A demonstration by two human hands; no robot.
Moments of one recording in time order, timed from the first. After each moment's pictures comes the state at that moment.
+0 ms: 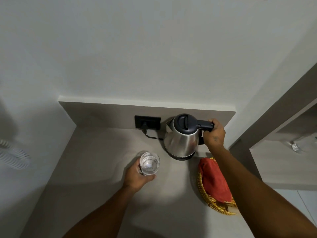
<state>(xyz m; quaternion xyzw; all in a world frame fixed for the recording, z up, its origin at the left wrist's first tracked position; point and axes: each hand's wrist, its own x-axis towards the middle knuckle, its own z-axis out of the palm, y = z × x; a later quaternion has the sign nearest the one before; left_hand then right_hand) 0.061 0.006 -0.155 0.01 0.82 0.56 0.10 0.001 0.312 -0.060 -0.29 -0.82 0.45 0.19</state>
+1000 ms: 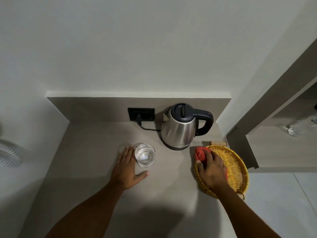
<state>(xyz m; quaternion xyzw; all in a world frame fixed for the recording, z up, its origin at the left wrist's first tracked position) 0.074 -0.028 -0.209 0.21 0.96 0.13 0.10 0.171 0.315 -0.178 -0.22 -0.95 0.21 -0.04</state>
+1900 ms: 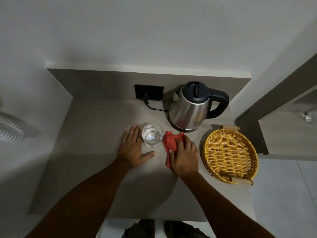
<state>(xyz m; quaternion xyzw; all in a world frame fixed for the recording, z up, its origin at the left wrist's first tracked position) 0.047 -0.030 -0.207 0.20 0.97 0.10 0.07 0.131 0.185 -0.167 -0.14 -0.98 0.15 -0.03</state>
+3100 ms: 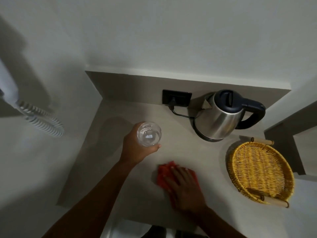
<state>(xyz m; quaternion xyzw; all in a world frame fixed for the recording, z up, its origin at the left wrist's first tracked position) 0.046 -0.080 -0.112 0.03 0.88 0.47 -0.03 0.189 0.130 -0.210 0.20 -0.96 0.20 -0.04</state>
